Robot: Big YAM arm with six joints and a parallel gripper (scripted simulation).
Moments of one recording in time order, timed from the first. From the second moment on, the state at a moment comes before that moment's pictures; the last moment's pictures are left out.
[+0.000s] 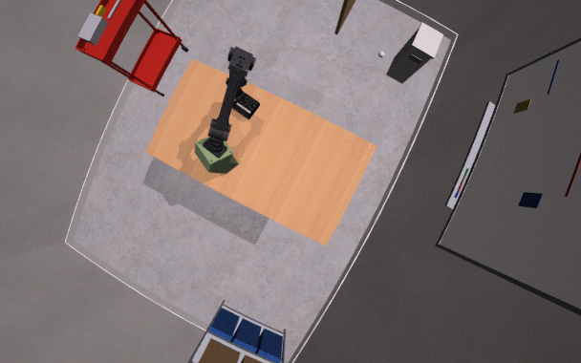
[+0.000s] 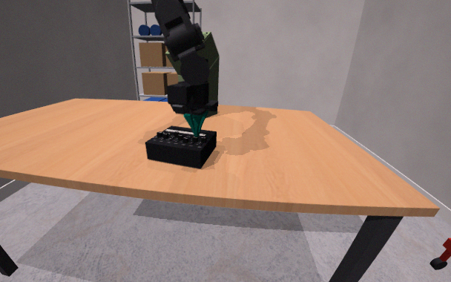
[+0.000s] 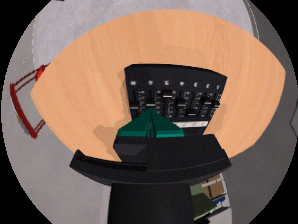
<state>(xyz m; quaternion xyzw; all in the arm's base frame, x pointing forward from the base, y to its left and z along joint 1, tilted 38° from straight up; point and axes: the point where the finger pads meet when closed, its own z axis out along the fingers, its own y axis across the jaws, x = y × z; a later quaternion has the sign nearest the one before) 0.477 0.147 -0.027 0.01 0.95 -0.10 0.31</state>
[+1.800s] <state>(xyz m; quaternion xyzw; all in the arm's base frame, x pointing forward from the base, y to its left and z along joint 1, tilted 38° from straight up) 0.484 0.148 -0.022 0.01 0.95 -0.10 0.31</state>
